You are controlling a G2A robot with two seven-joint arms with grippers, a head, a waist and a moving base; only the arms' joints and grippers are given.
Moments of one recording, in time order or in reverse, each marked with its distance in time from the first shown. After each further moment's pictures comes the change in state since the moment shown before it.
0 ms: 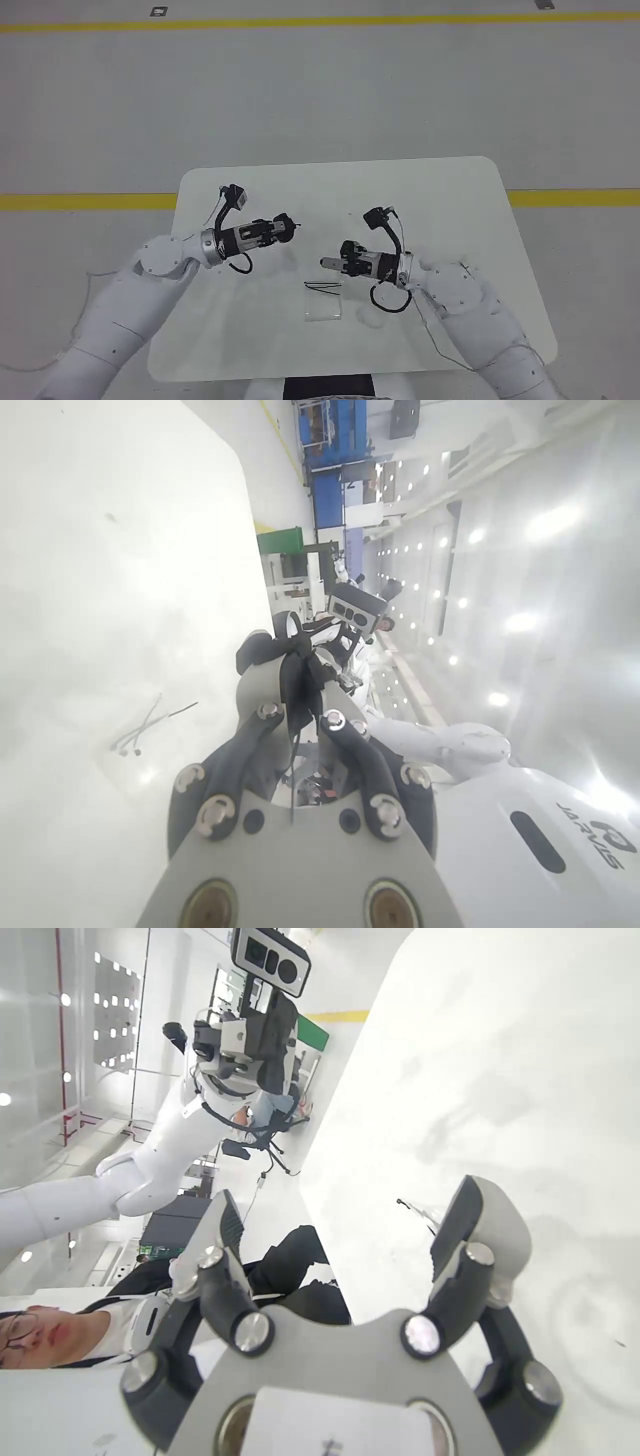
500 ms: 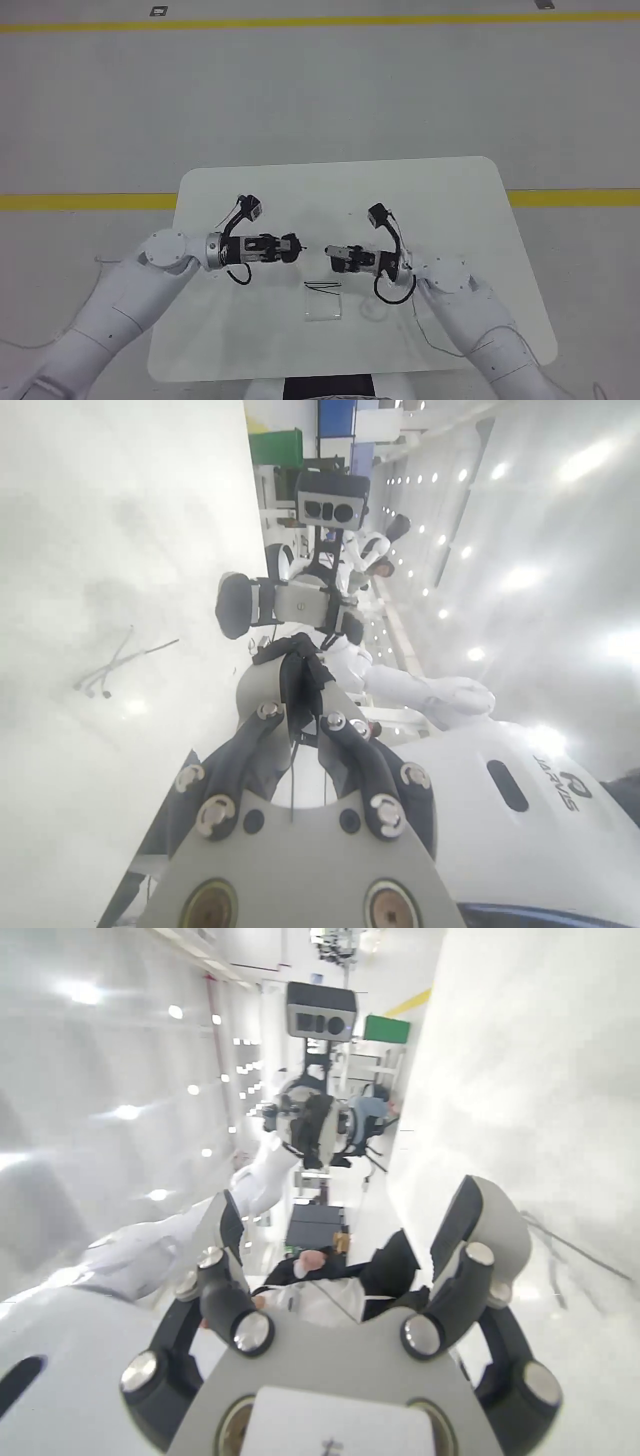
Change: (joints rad) left arm -0.123 0.060 0.185 0.062 -0.107 0.000 -0.136; right arm 0.065 -0.030 -0.025 0.188 0.353 0.024 0.097
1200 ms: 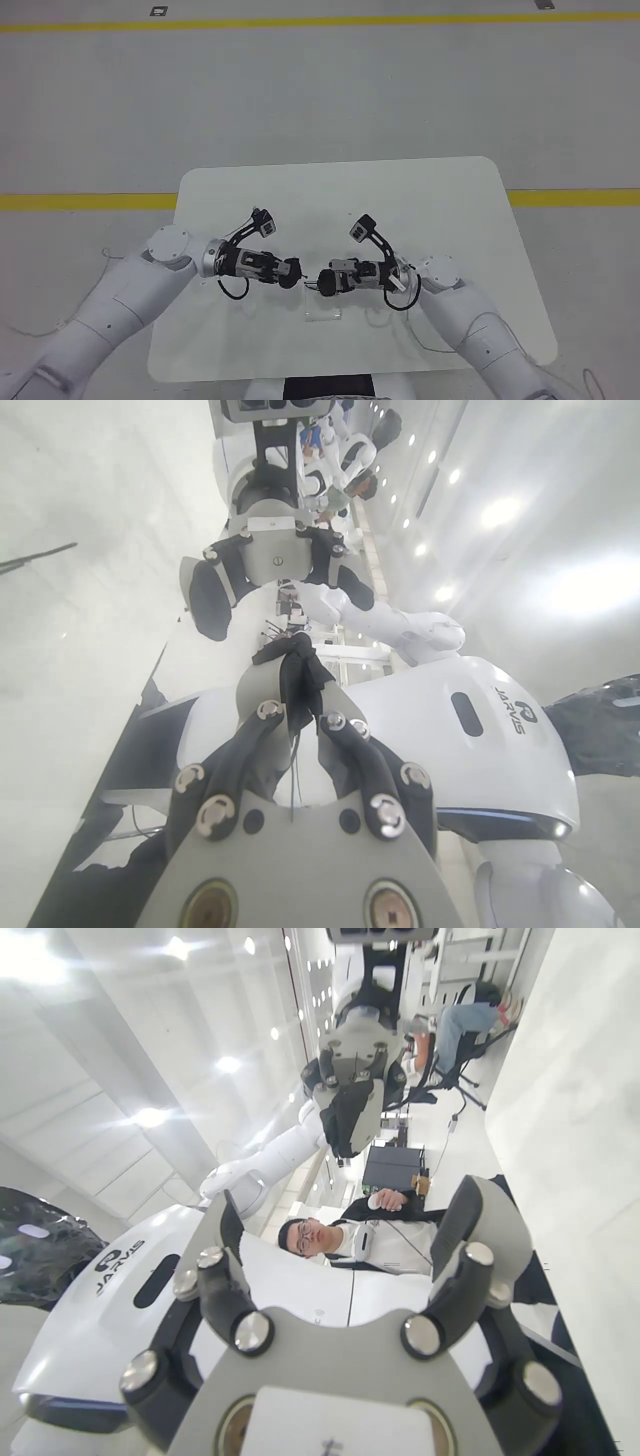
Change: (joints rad) left arm -0.067 0.018 0.108 0.029 -0.209 0.000 -0.297; right arm 0.080 -0.030 -0.082 0.201 0.485 -0.044 0.342
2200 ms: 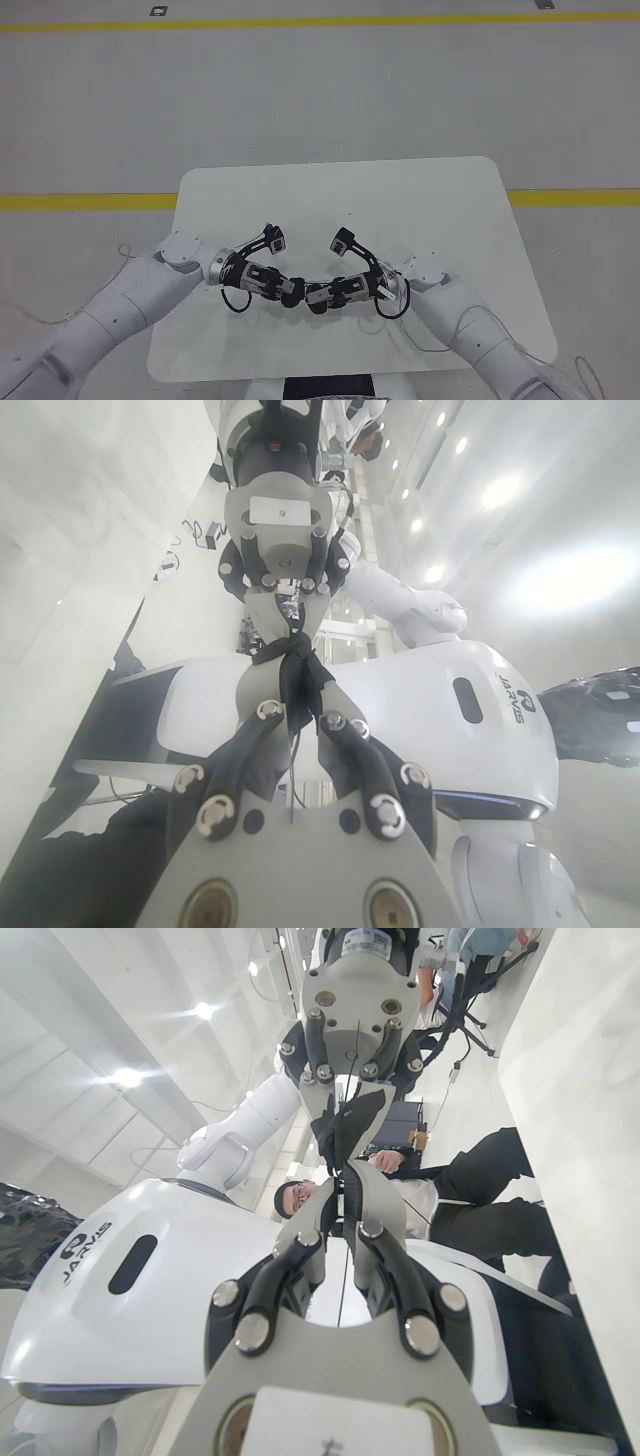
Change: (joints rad) left arm -0.124 0.016 0.251 0.046 -0.118 0.000 -0.072; right arm 0.088 -0.003 -0.165 0.050 0.022 0.000 0.134
